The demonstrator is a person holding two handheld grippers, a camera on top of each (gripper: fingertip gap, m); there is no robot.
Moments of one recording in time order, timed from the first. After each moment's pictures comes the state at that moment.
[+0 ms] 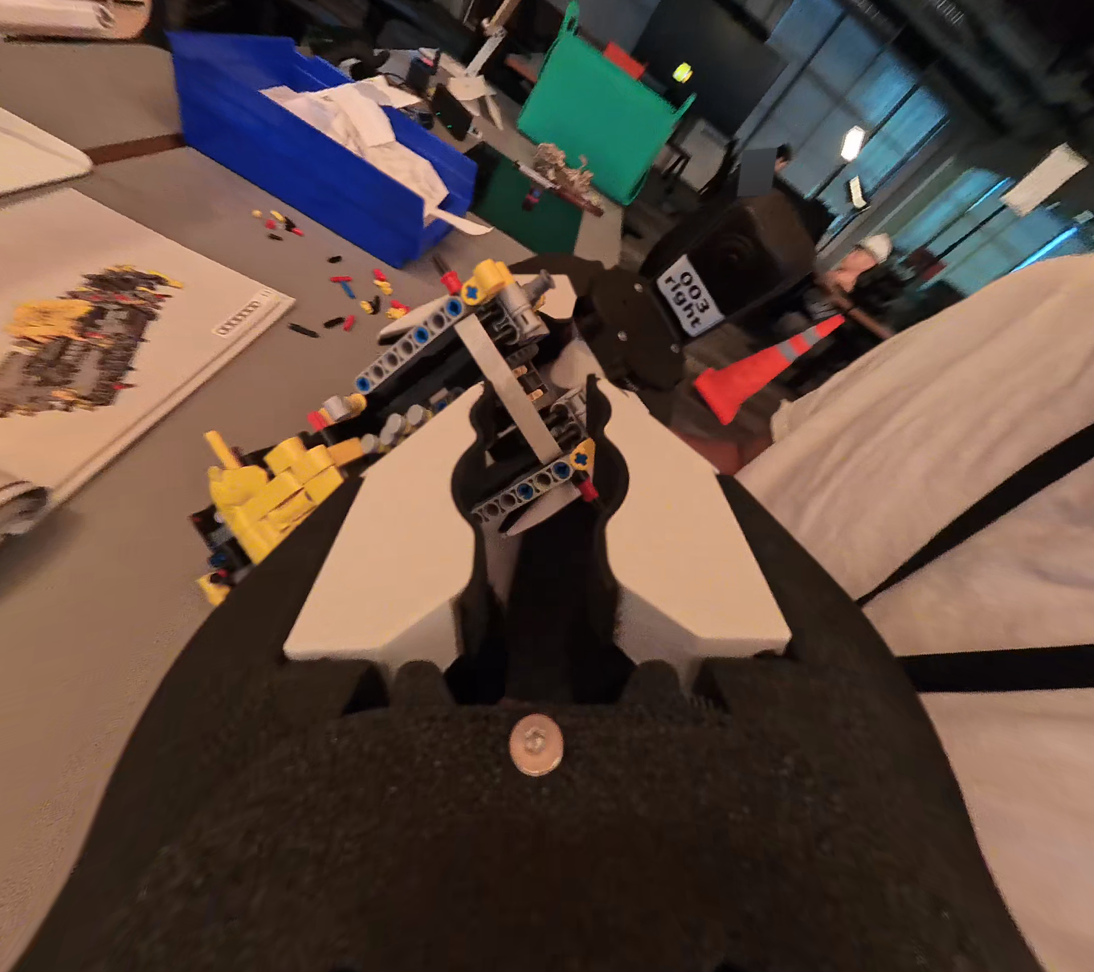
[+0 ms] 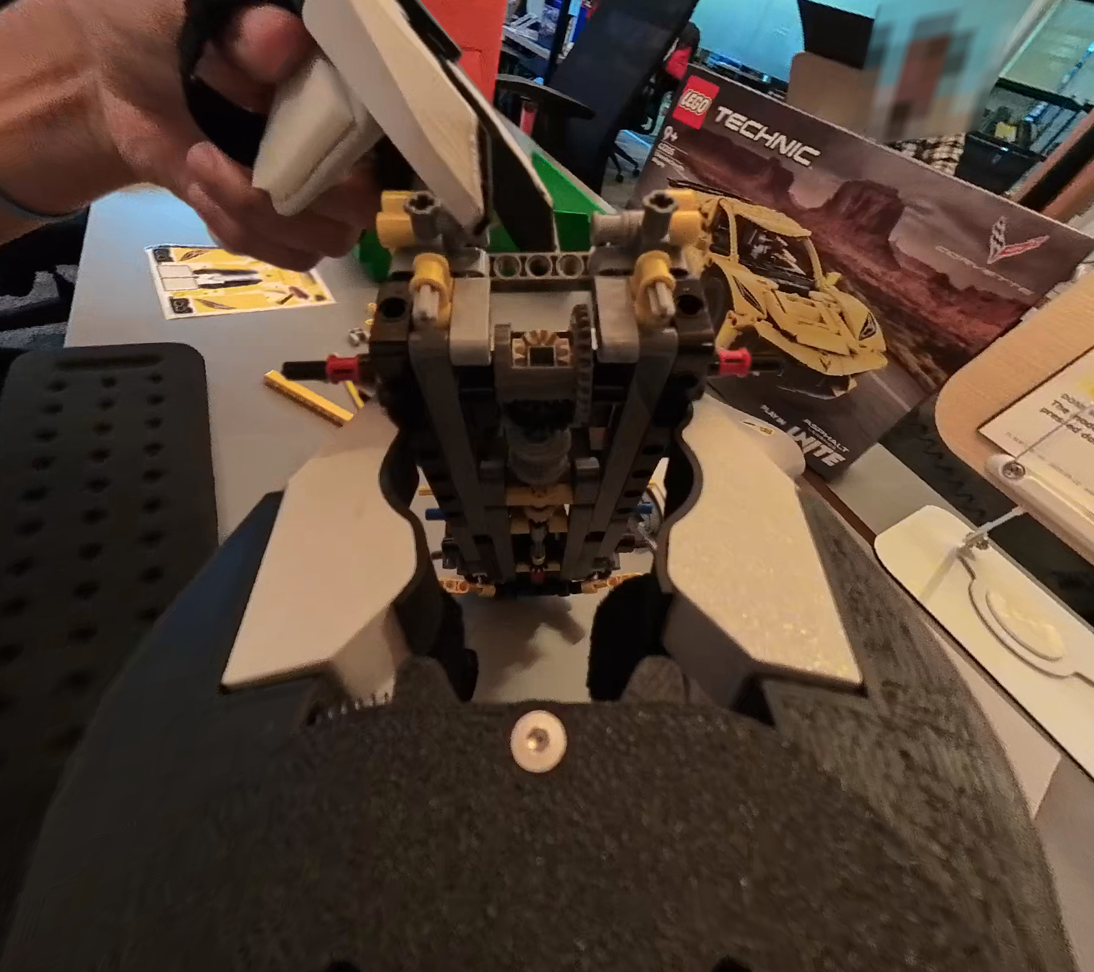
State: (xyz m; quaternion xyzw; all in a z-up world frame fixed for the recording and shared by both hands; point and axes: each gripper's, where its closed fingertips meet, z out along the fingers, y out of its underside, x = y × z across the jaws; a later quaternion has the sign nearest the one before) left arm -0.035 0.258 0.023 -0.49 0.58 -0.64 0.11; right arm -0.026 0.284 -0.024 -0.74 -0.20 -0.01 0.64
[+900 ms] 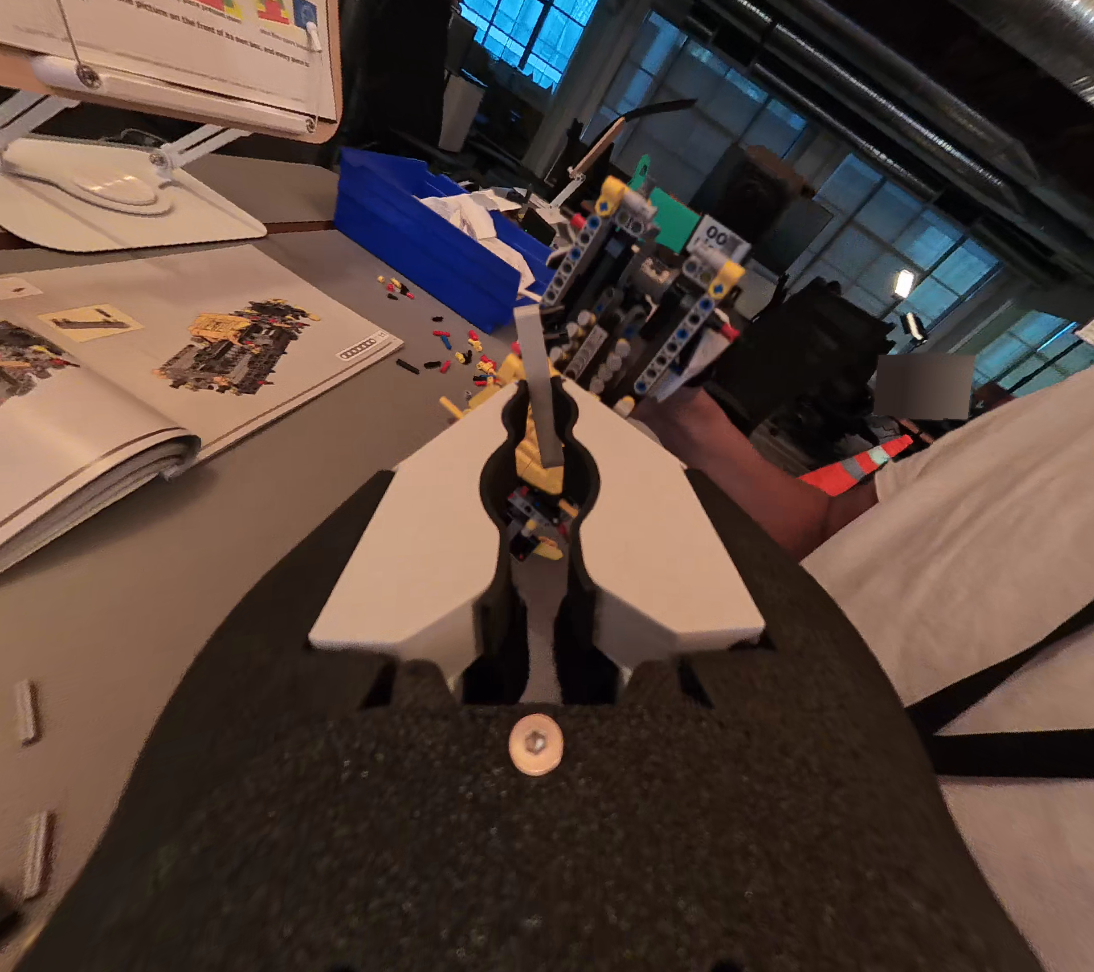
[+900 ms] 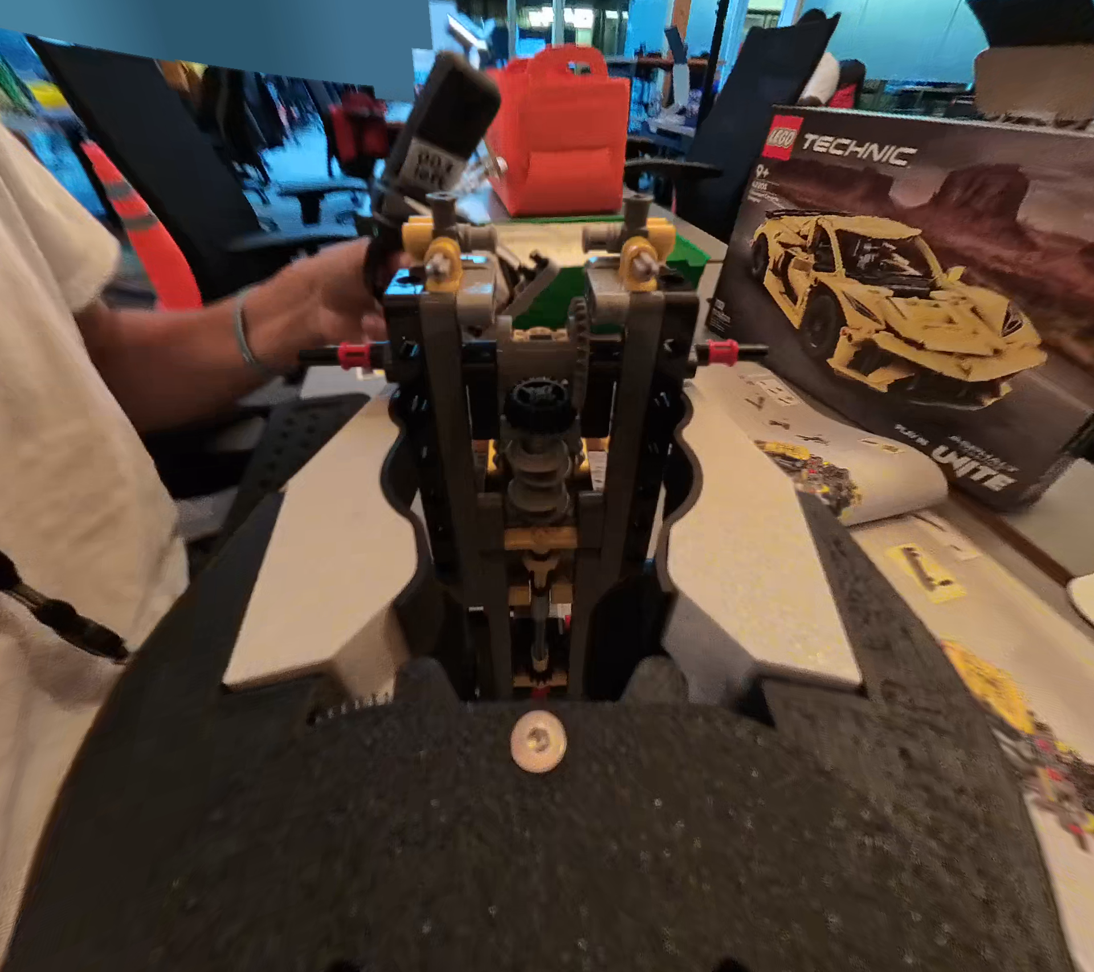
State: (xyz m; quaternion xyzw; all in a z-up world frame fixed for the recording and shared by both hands) left arm -0.045 0.305 -0.009 -0.52 0.49 -0.67 0.20; right arm 0.007 0.247 -0.002 -0.70 -0.21 0.18 0.65
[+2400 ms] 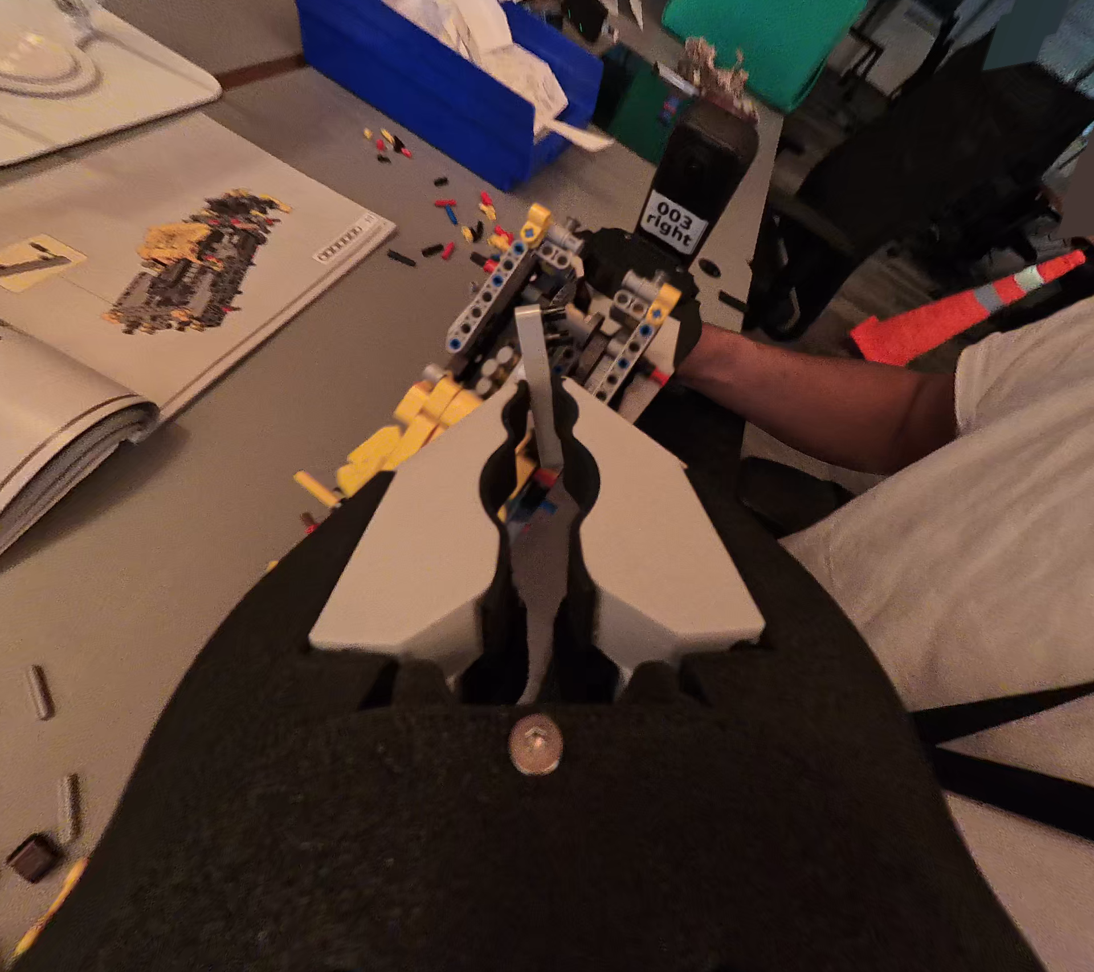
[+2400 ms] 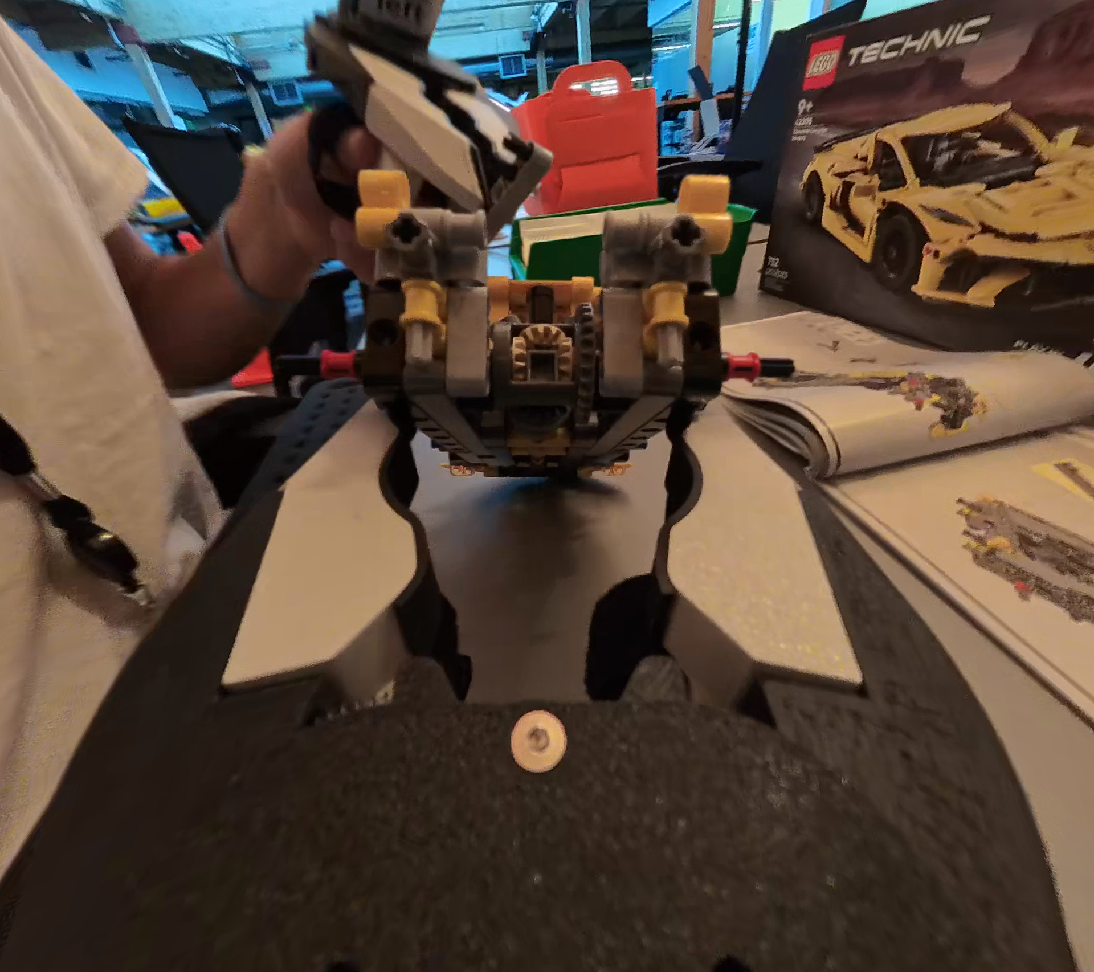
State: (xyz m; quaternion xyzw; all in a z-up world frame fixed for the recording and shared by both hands) left arm -0.019 0.248 -0.029 -0.55 0.62 -0.53 0.17; right arm 0.004 0.234 -0.078 -0.67 -0.18 0.25 0.67
